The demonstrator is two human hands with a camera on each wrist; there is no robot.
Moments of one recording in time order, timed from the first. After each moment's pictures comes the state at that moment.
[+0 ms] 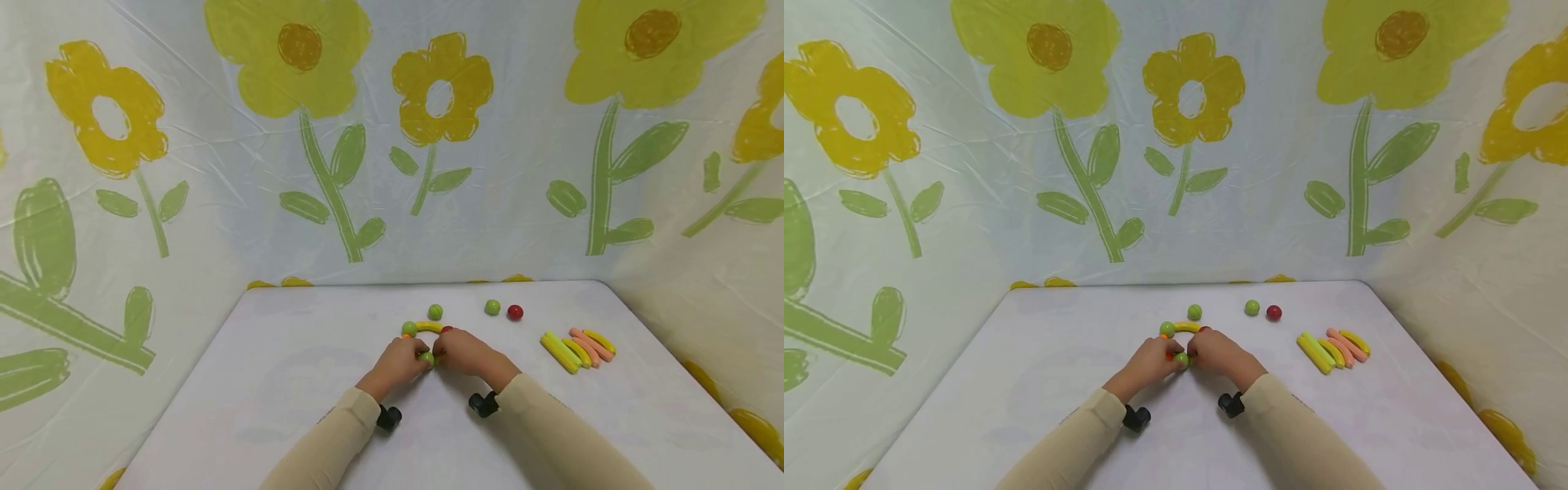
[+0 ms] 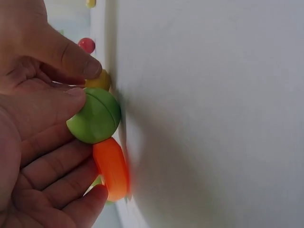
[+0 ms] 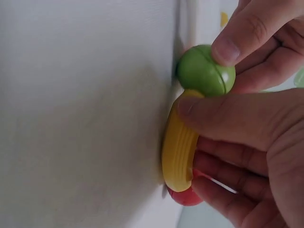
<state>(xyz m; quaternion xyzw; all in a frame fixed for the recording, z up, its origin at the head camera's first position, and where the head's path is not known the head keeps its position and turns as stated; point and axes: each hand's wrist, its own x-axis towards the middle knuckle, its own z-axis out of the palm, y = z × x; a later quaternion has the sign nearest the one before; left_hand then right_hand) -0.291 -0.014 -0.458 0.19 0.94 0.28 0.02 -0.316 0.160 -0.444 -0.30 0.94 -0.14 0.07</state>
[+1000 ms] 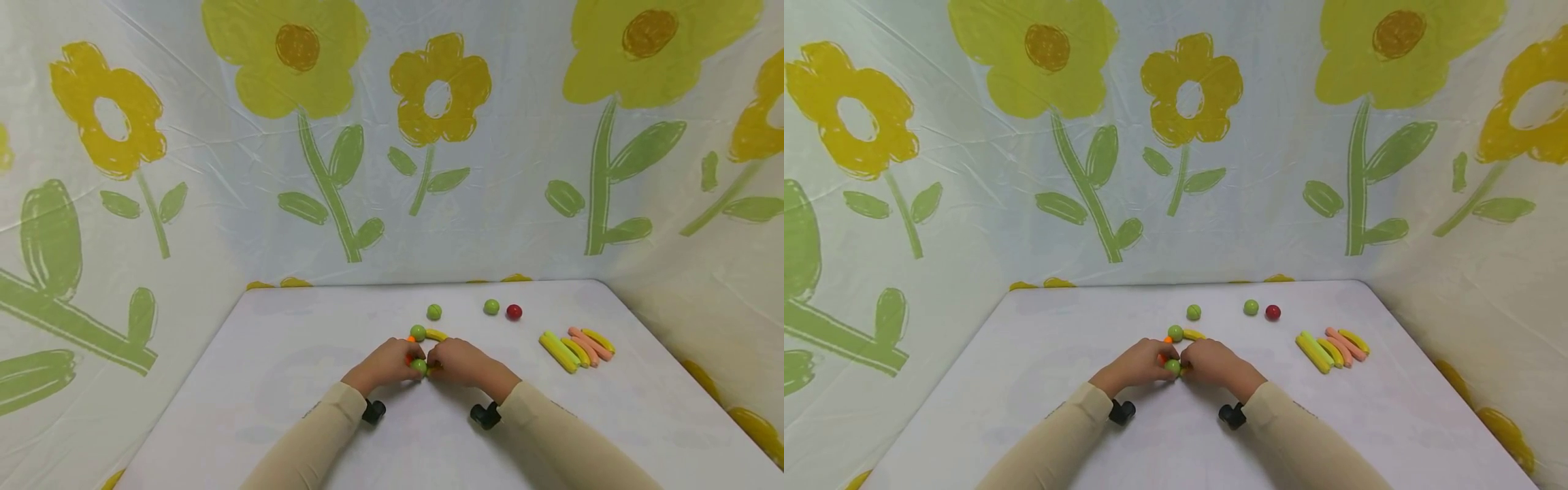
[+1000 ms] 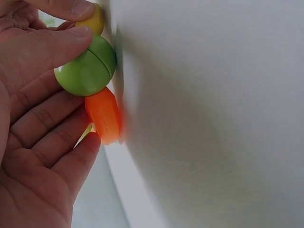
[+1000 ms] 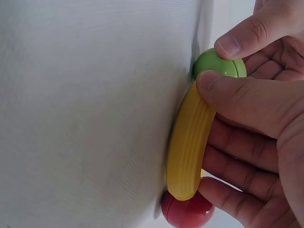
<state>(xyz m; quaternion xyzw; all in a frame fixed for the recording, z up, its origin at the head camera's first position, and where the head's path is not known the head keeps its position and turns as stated) -0.296 -0.036 -0.455 0.26 0.93 0.25 0.08 -0.292 0.153 -0.438 -0.33 0.93 -0.12 0.08</state>
